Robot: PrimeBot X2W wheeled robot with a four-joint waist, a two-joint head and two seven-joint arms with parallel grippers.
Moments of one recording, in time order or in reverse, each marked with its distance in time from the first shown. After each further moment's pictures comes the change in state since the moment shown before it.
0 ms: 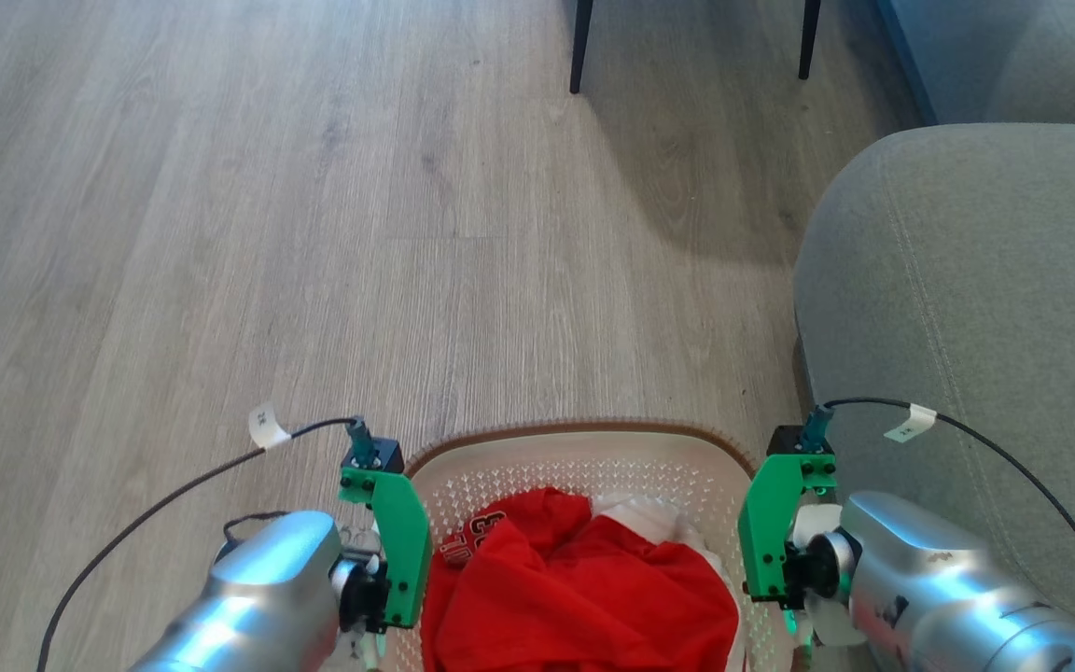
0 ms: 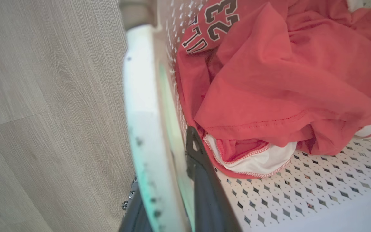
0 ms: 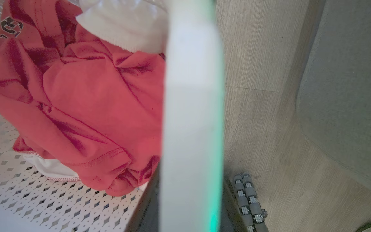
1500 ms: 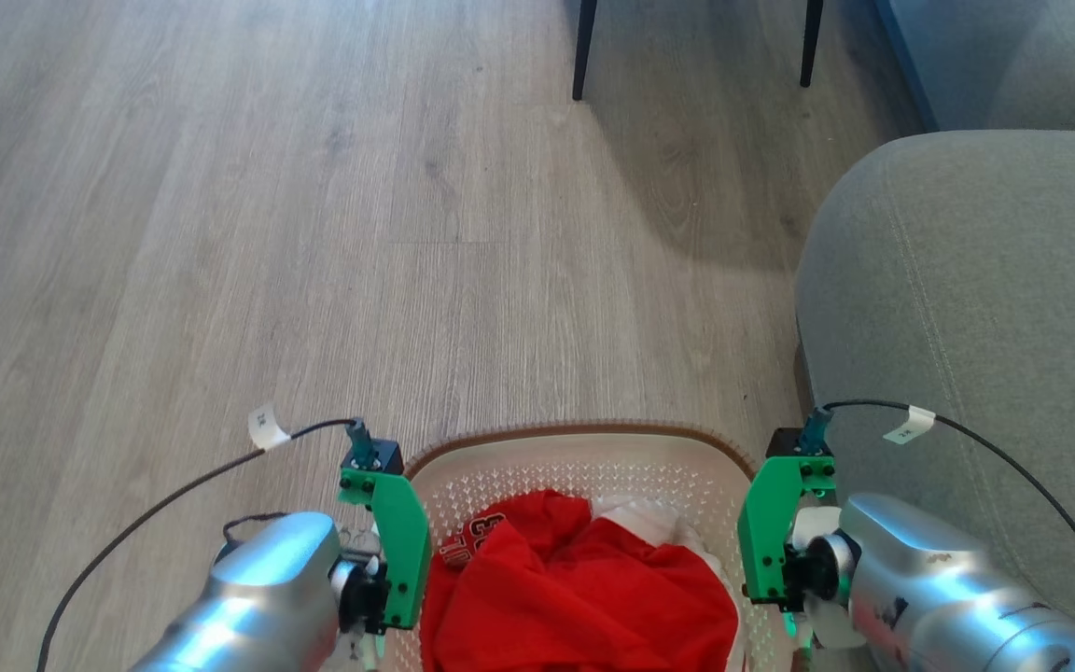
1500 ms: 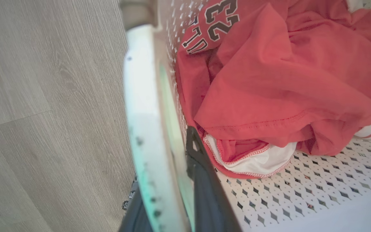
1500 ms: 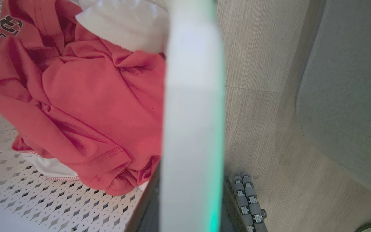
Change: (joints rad) left arm 0.001 0.001 -0.001 0.001 -0.001 0.000 0.000; right arm -0.001 0.000 0.021 0.001 0.019 0.000 -0.002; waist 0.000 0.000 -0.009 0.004
